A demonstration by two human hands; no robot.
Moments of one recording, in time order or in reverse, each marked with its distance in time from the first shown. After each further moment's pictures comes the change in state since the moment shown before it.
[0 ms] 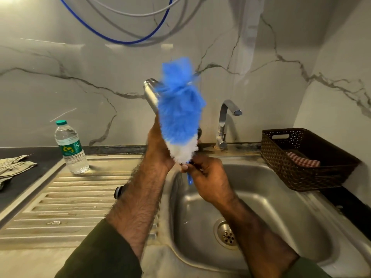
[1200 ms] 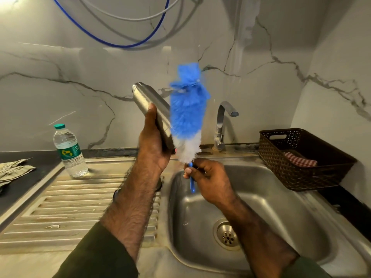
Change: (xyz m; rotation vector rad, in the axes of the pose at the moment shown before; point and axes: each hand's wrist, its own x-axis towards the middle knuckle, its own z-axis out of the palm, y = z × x) left_hand 0.004 0.004 -0.005 0.122 0.159 0.146; right_hand -0.007 0.015 -0.009 -0.016 -0.039 0.118
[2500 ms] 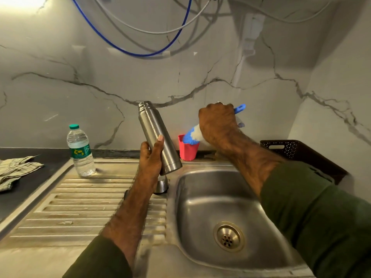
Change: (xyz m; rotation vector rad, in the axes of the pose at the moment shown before) left_hand -0.016 -0.009 -0.067 0.425 0.290 0.058; right_hand 0.130 -0.139 -0.020 -1.635 -0.153 -0.062
